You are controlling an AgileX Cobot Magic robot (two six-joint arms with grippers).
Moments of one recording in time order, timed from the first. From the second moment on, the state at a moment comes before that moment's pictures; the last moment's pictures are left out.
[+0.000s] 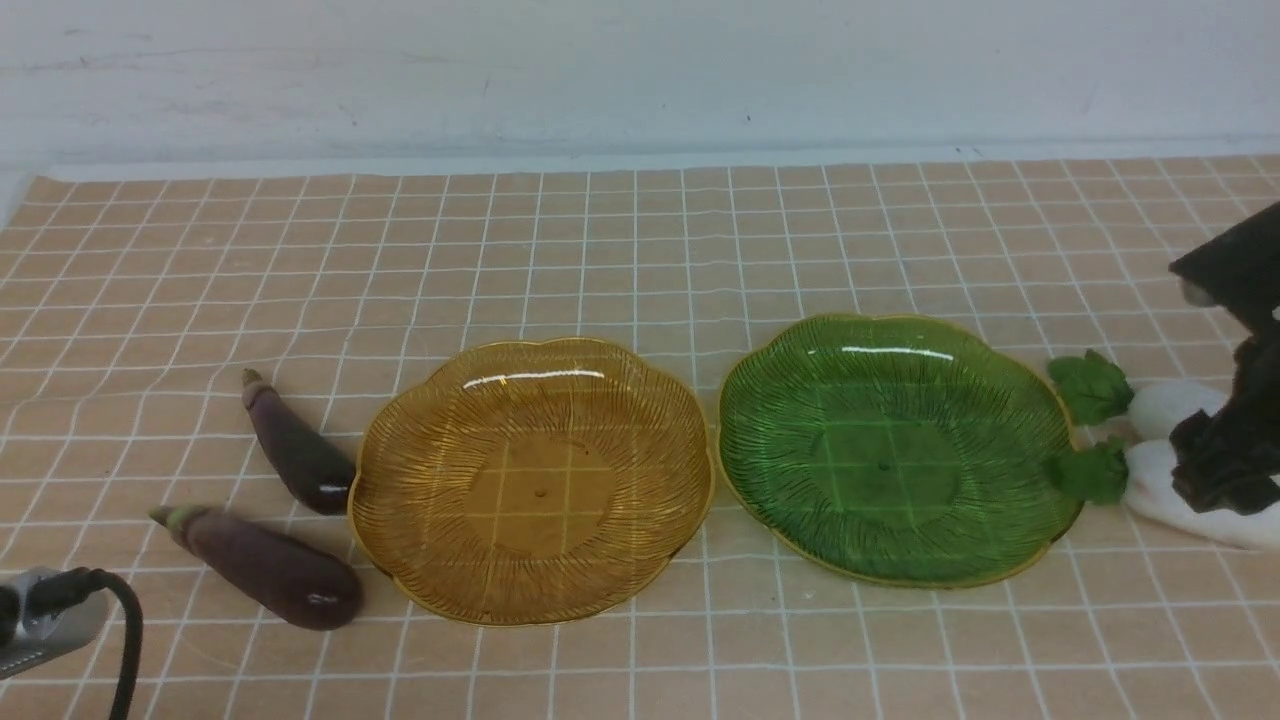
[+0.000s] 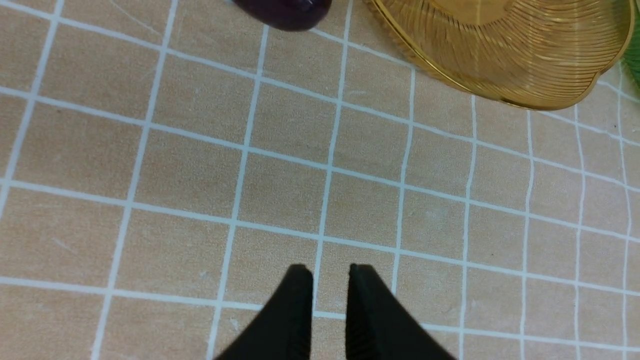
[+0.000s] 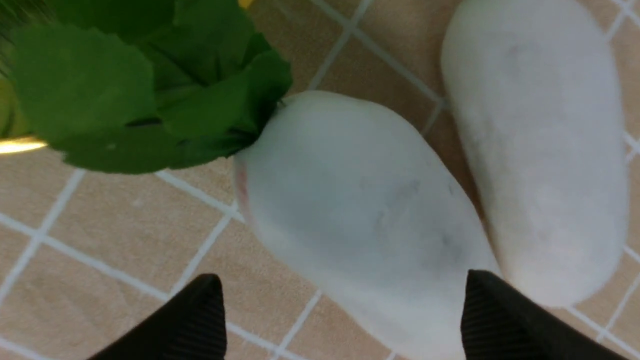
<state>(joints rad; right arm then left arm) 0.06 1.73 -1.07 -0.24 0.86 -0.42 -0.05 0.53 -0.34 -0.39 0.80 -0.18</state>
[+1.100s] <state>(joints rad) 0.06 1.81 -1.32 -0.16 1.10 -0.34 -0.05 0.53 -0.34 -0.39 0.80 -0.18</state>
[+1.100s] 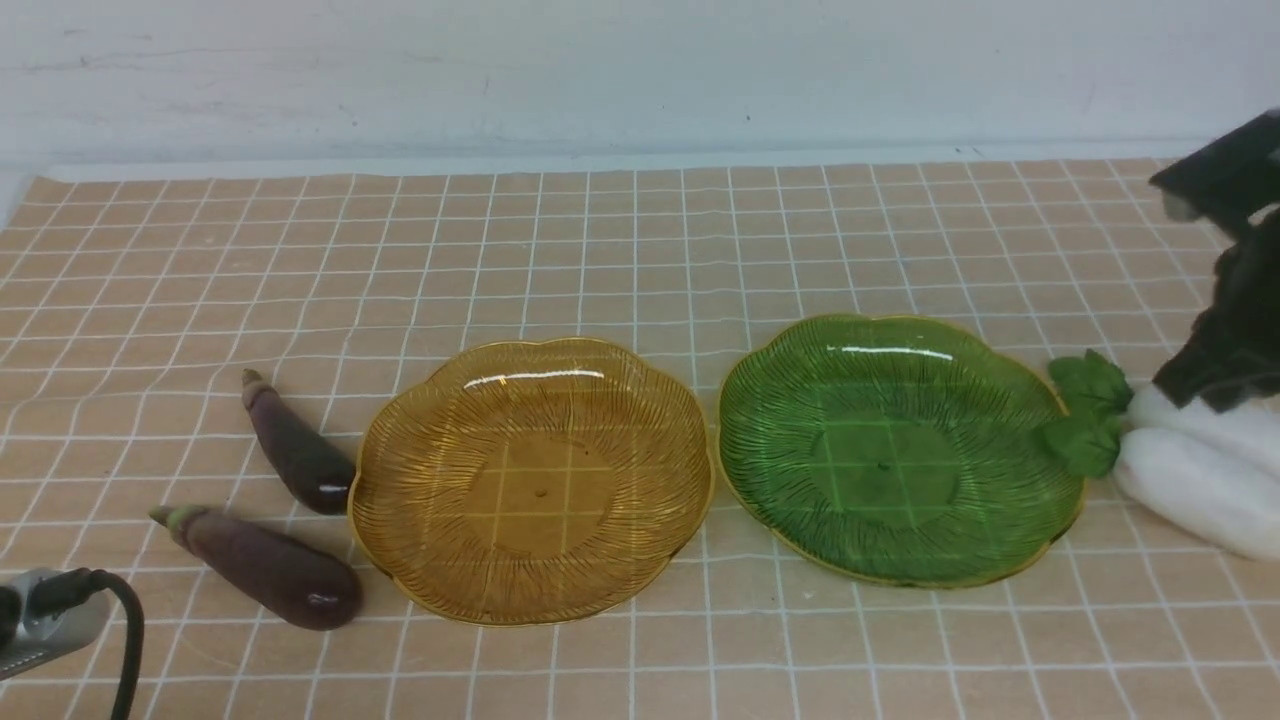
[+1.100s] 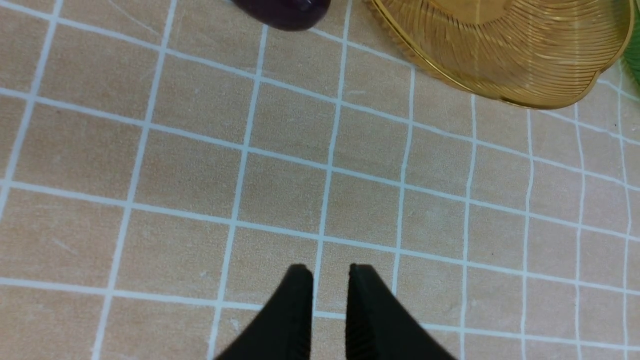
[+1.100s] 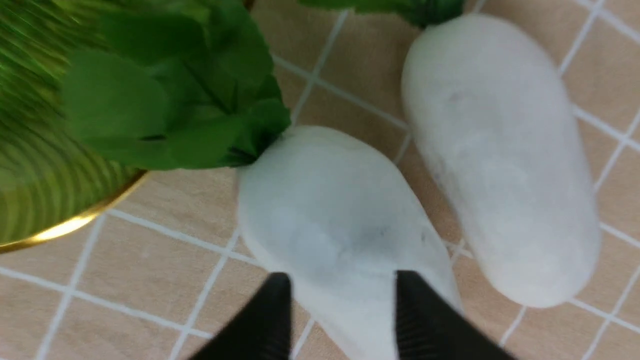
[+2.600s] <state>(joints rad) 0.29 2.04 -1.56 0.30 1.06 -0.23 -0.05 0.53 -0.34 -0.39 0.80 -0.17</state>
